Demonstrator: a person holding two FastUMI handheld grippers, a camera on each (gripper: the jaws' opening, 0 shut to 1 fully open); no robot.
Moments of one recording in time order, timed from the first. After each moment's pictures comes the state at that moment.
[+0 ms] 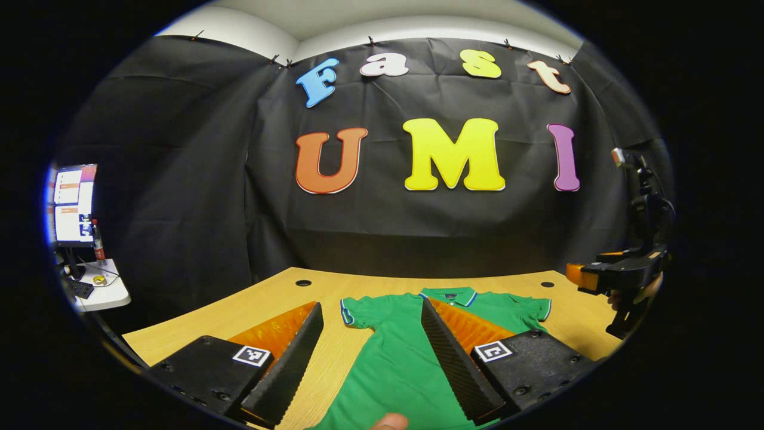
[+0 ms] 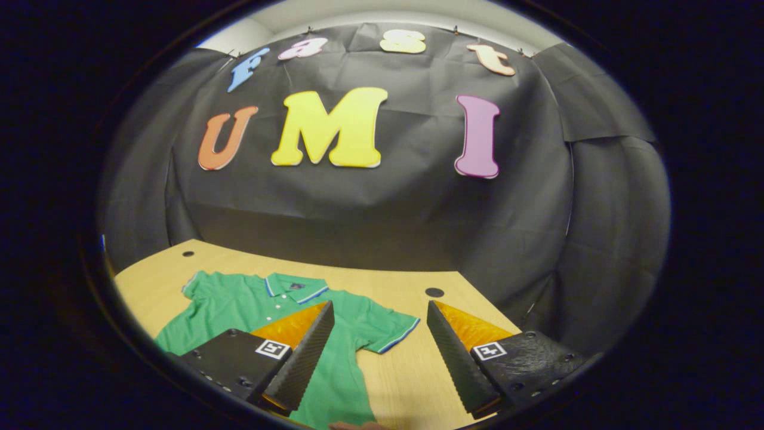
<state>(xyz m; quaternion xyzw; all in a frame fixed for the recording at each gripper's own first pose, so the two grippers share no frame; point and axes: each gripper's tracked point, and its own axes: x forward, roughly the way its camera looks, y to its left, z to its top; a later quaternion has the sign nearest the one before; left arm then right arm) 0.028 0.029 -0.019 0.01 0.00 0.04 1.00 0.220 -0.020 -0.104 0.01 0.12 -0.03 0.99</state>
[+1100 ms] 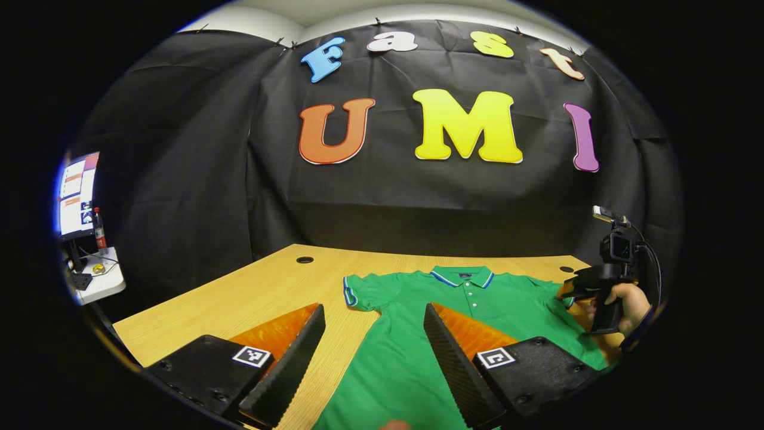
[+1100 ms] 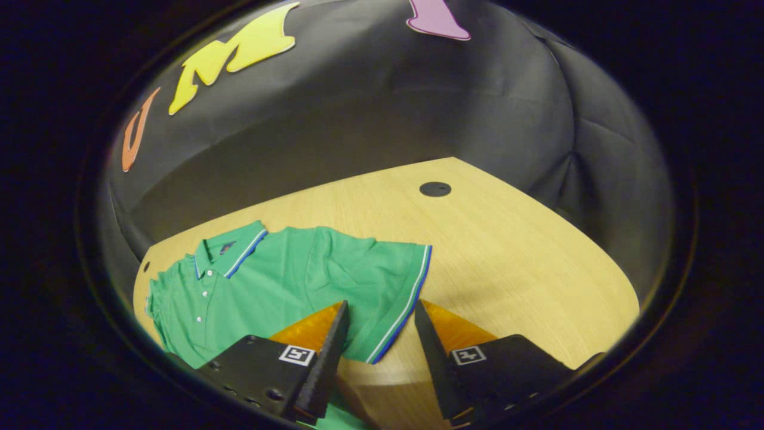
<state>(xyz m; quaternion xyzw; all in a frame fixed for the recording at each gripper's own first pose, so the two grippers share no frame) 0.062 0.025 -0.077 0.02 0.07 0.03 1.00 0.332 -0.035 -0.256 0.16 0.32 -0.09 0.93</state>
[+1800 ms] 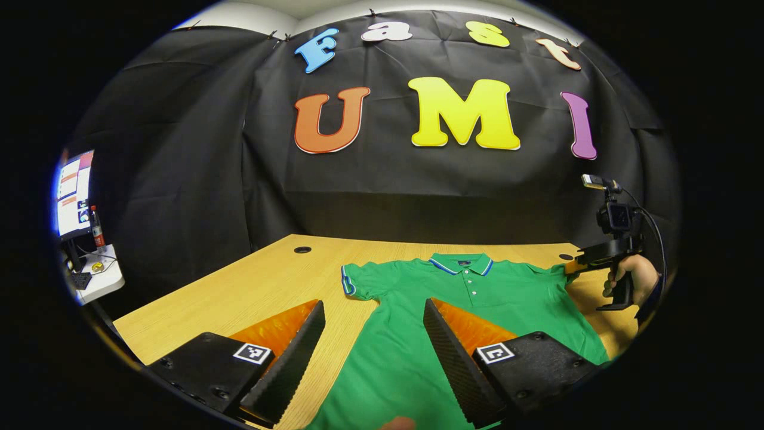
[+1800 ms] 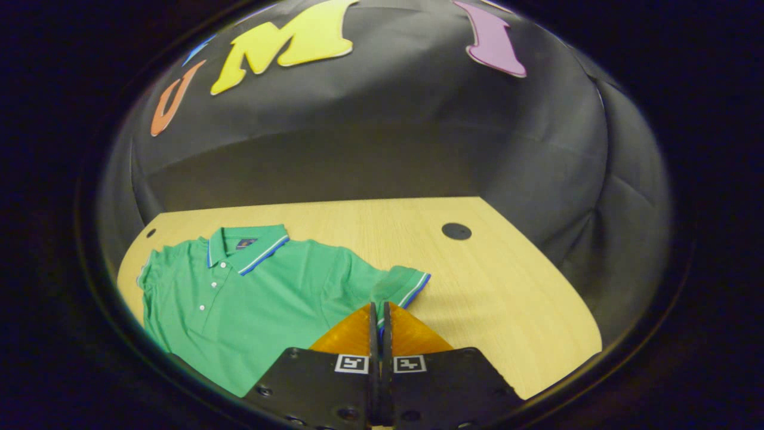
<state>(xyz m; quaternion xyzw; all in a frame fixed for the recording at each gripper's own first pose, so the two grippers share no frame) 0.062 0.025 -0.082 0.02 0.08 0.03 1.00 0.347 -0.027 -0.200 0.01 0.26 -0.02 0.97</state>
